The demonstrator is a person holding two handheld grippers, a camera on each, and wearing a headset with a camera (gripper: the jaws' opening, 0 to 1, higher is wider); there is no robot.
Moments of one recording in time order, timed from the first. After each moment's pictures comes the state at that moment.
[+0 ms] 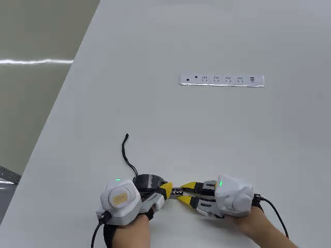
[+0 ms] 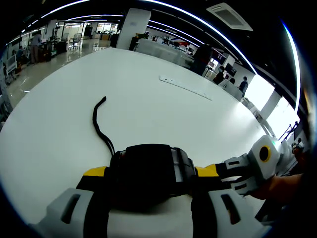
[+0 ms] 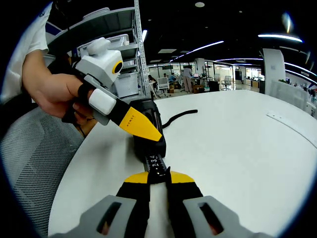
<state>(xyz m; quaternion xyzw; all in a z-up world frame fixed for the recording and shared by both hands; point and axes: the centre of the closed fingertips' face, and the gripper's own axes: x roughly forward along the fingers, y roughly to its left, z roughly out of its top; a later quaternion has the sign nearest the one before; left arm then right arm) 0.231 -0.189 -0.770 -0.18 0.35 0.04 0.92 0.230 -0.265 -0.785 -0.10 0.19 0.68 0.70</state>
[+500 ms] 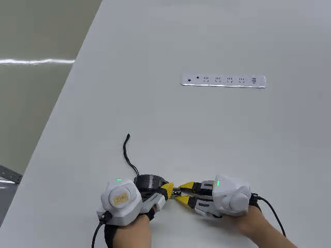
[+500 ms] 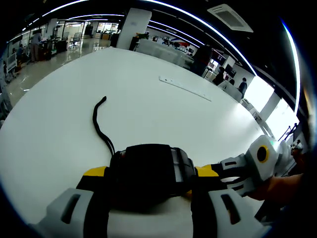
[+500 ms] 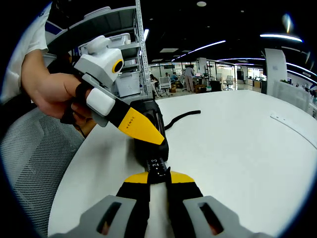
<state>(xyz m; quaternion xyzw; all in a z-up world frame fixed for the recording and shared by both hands) 0.231 -0.189 -0.769 -0.19 0.35 0.03 0.92 0.228 -0.254 -0.786 -0.10 0.19 0.69 0.69</state>
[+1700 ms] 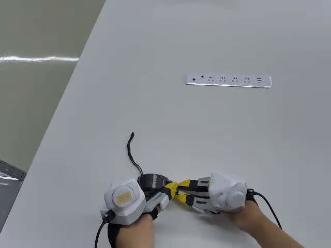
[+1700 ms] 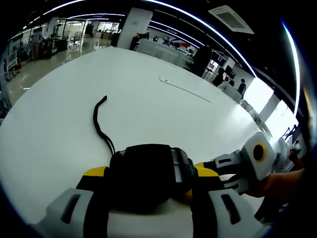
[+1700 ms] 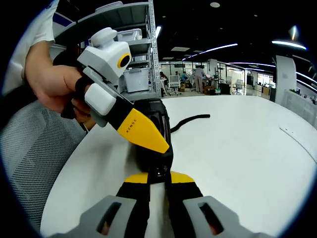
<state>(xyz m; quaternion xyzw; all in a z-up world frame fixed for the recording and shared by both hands) 0.231 -0.188 -0.770 -0.19 0.35 0.03 0.92 0.225 -0.238 -0.786 -0.14 0.17 0.72 0.66</state>
